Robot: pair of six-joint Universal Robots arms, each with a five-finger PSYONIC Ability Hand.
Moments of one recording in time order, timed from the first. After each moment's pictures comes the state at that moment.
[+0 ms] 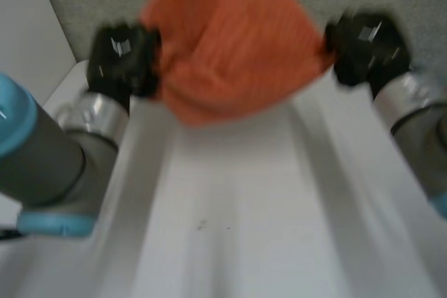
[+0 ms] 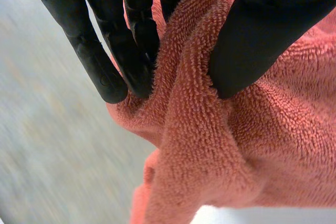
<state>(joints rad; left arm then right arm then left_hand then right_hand) 4.18 -1.78 -1.62 3.59 -1.67 3.43 1.93 -1.41 1.55 -0.25 1.44 2.81 1.07 1.19 1.19 1.19 0.91 0.98 1.18 1.19 1.19 0.99</state>
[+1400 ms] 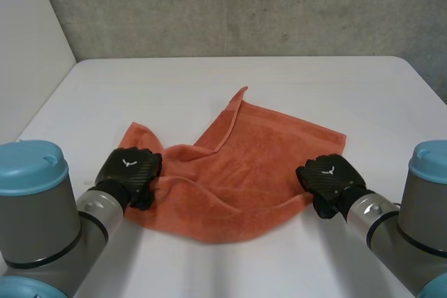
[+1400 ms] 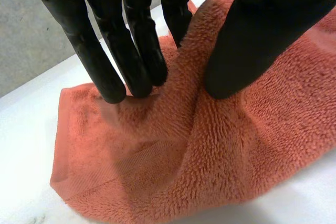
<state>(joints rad) 4.25 -1.84 -1.87 3.33 -1.59 3.39 1.92 -1.24 1.88 -0.20 1.35 2.68 1.12 1.13 1.12 1.12 0.93 0.98 1.18 1.19 1.19 1.00</state>
